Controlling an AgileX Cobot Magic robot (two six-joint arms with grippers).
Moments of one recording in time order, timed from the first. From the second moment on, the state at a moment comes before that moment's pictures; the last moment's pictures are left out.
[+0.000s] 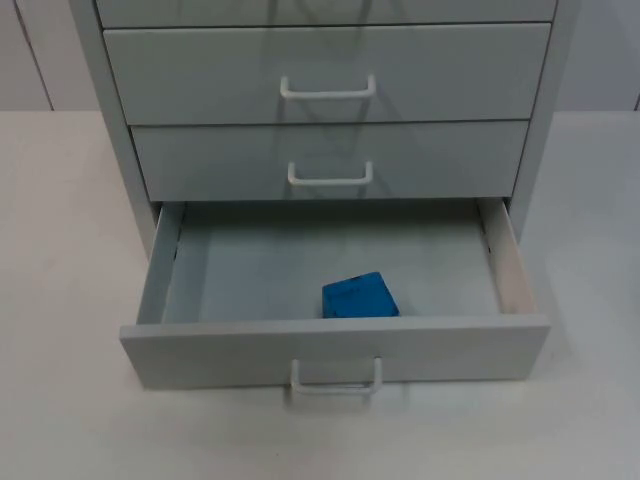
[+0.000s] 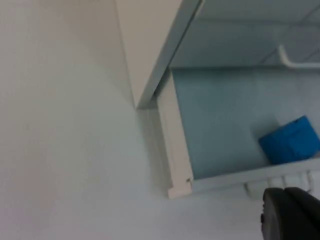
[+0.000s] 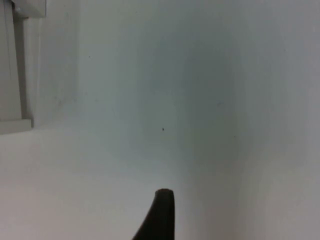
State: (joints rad) right arm -0.01 1.10 -0.75 0.01 0.84 0.02; left arm 0.20 0.83 -0.63 -0.73 0.84 0.59
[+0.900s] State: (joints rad) right arm -0.01 1.10 -0.75 0.01 0.83 0.02; left arm -0.88 1.20 -0.81 0.46 0.69 -0.32
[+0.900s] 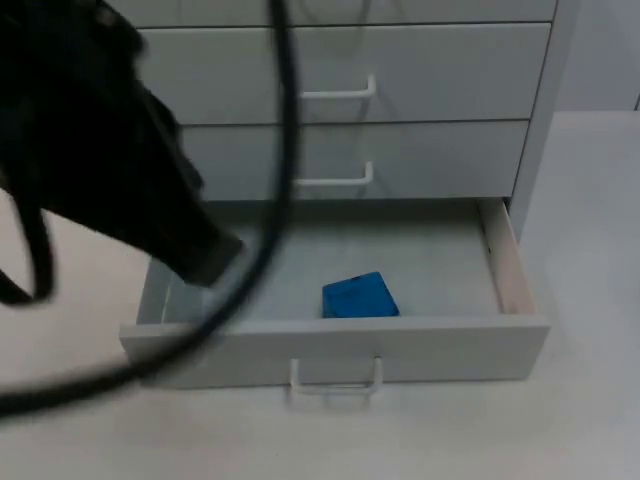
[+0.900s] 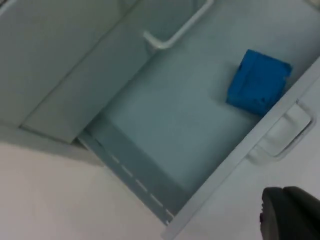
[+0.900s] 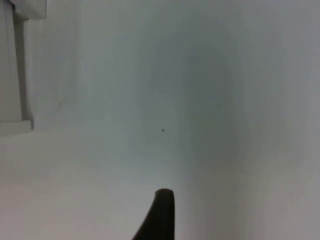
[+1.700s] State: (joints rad) right arm -0.01 1.10 -0.75 0.01 0.84 0.02; left arm -1.14 1.76 -0.81 1.10 0.57 -0.77
